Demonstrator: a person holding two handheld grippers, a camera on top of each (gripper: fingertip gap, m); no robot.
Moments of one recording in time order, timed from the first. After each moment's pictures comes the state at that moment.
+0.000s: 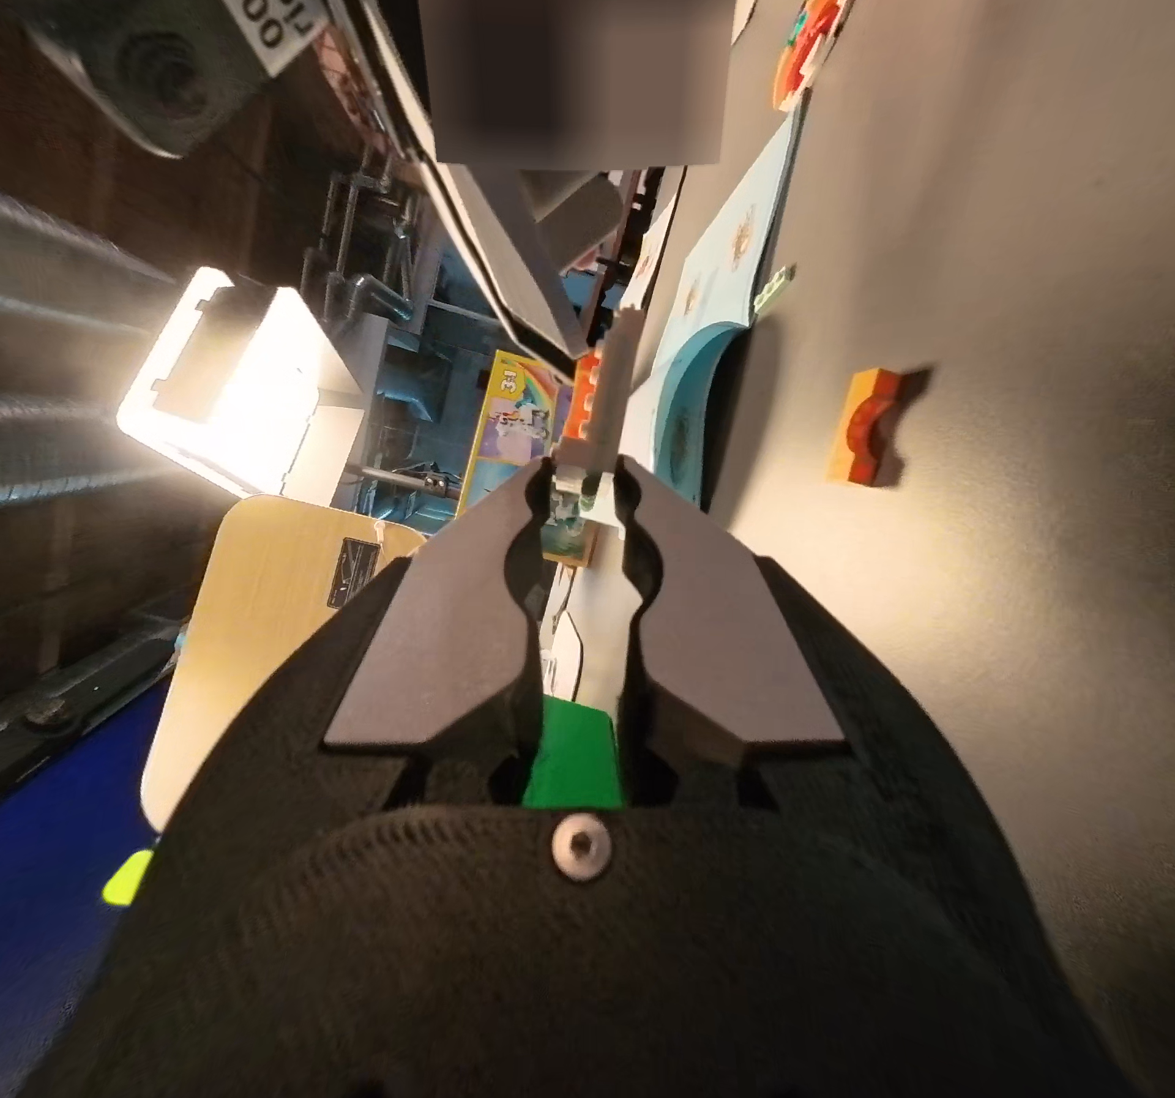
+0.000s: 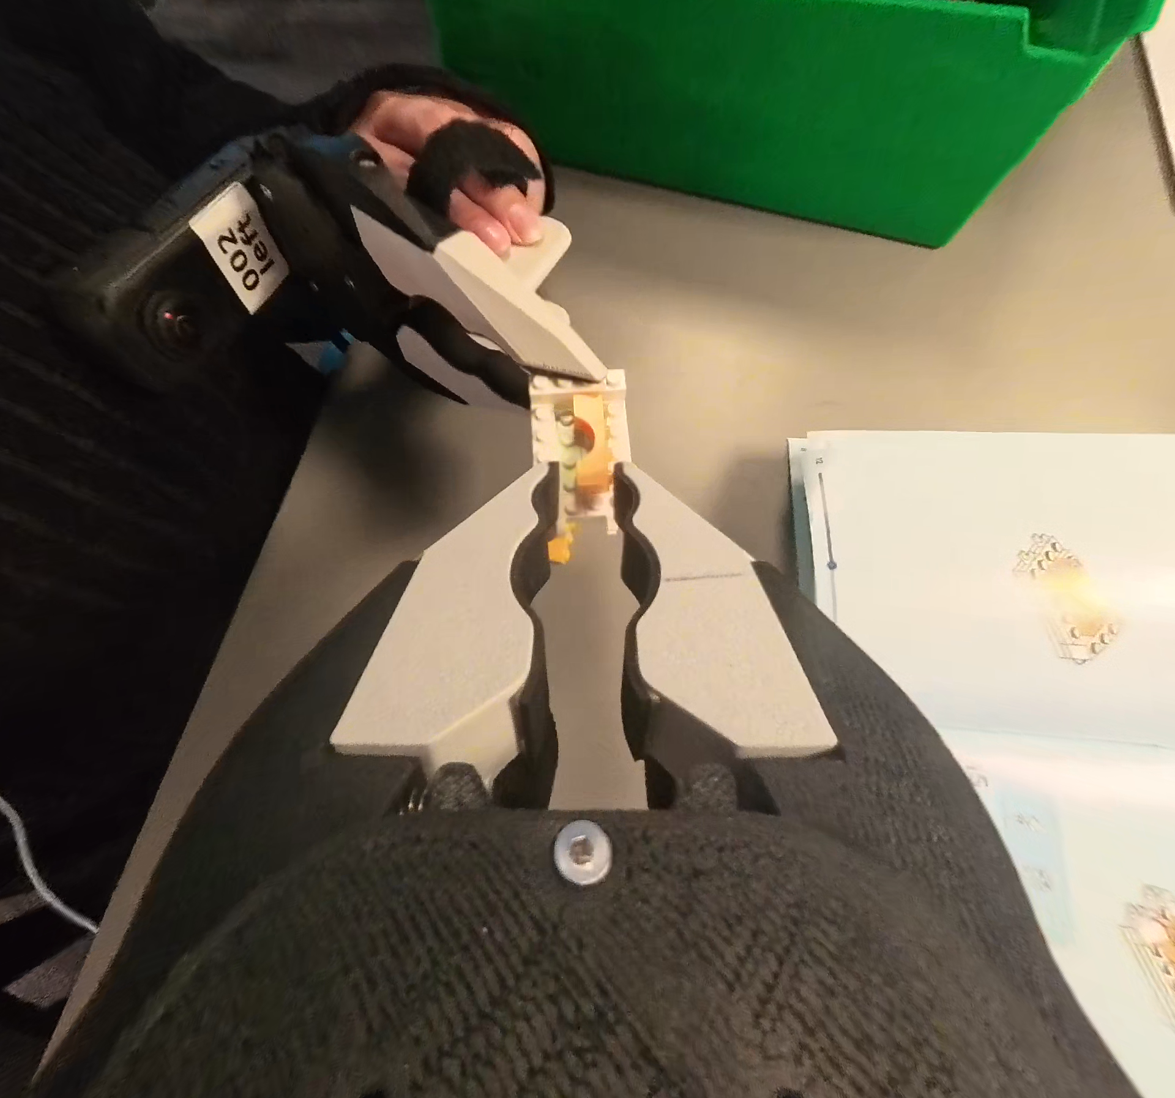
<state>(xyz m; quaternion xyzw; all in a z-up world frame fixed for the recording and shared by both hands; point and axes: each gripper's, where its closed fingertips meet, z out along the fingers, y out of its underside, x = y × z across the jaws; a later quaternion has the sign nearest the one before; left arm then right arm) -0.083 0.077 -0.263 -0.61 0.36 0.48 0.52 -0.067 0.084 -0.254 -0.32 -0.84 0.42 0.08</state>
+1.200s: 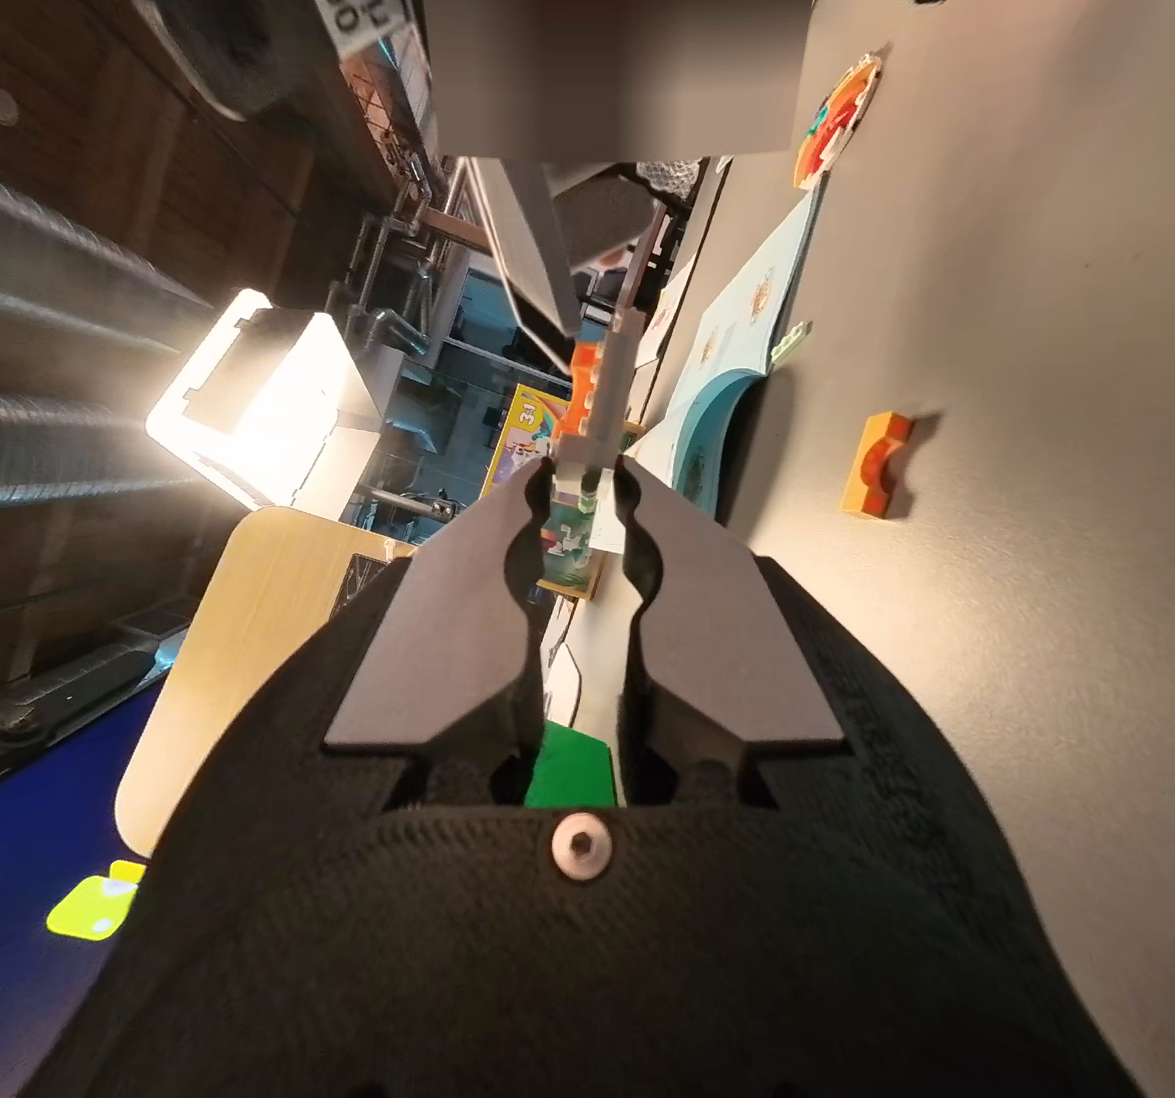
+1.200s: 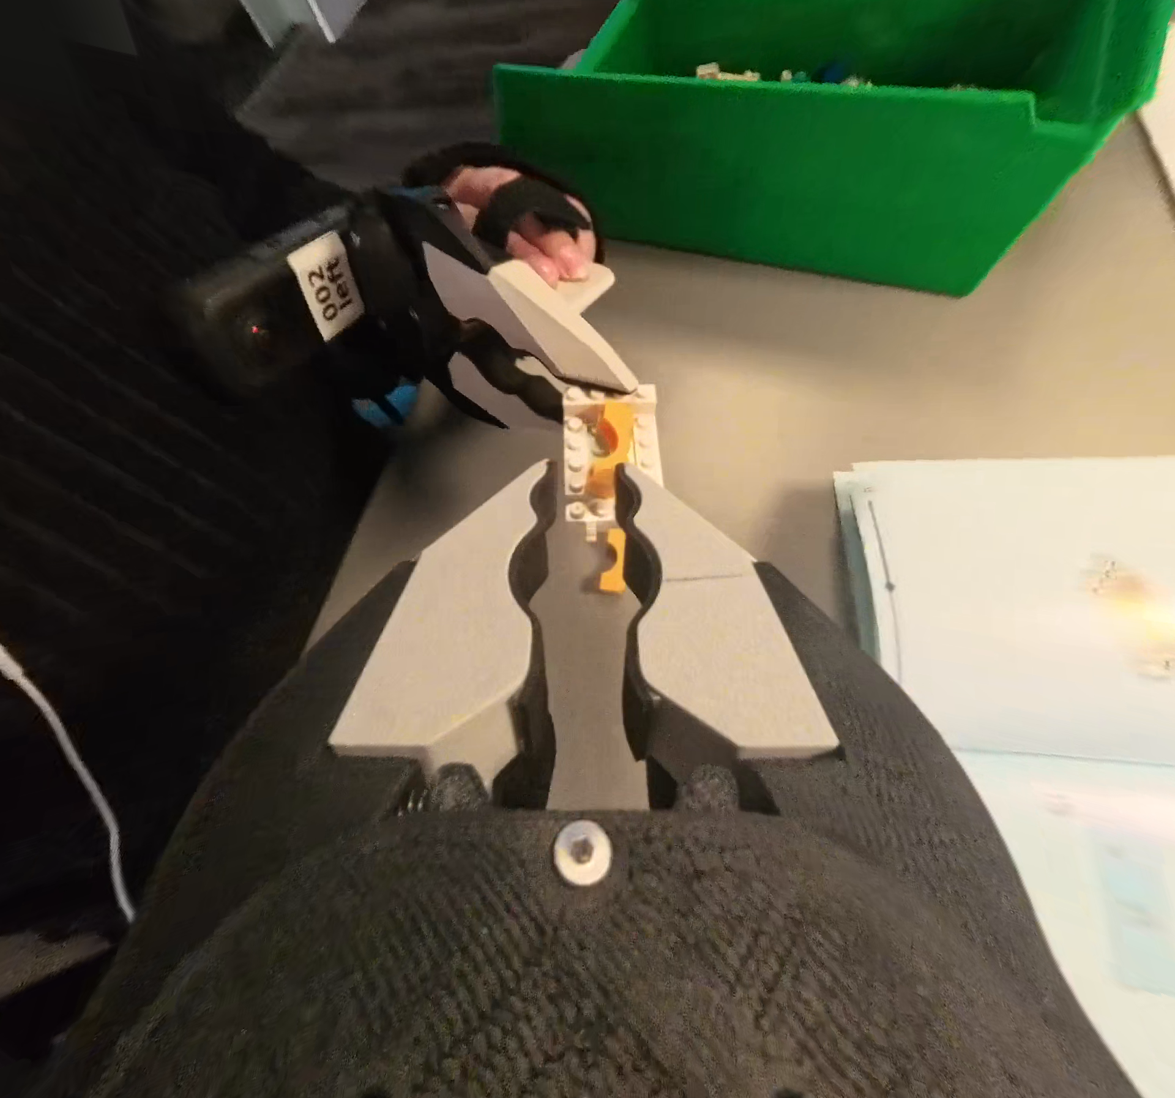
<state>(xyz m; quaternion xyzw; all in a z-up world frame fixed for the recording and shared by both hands) -0.075 0.069 -0.248 -0.59 0.35 0.46 0.56 -0.053 0.070 -0.234 -0.33 -0.81 0.47 0.08</state>
